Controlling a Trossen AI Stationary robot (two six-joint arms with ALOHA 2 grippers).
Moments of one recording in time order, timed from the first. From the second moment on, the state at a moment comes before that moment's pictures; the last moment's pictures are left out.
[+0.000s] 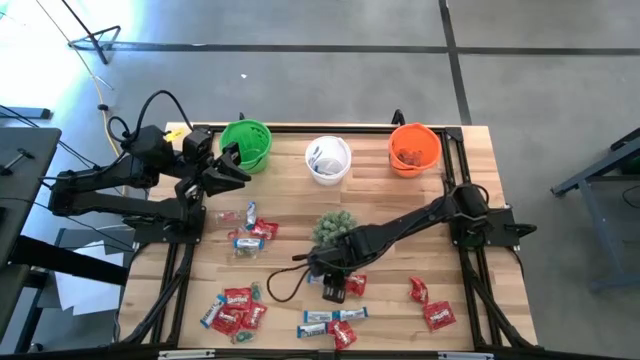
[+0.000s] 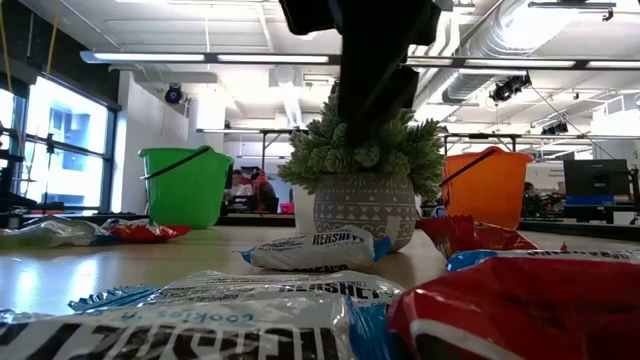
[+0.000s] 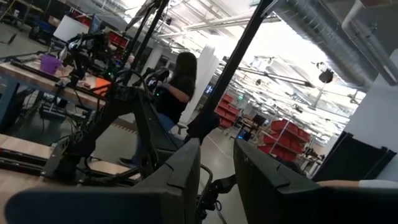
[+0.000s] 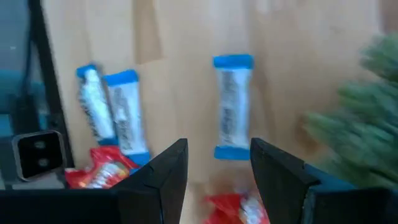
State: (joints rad) left arm 0.13 0.74 0.90 0.09 0.44 -0.59; right arm 0.34 2.06 1.69 -0.81 -0.09 0.55
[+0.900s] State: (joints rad) left arm 0.08 0.74 0.90 0.02 0.44 -0.59; right arm 0.55 2.12 1.69 -0.86 -0.18 0.63
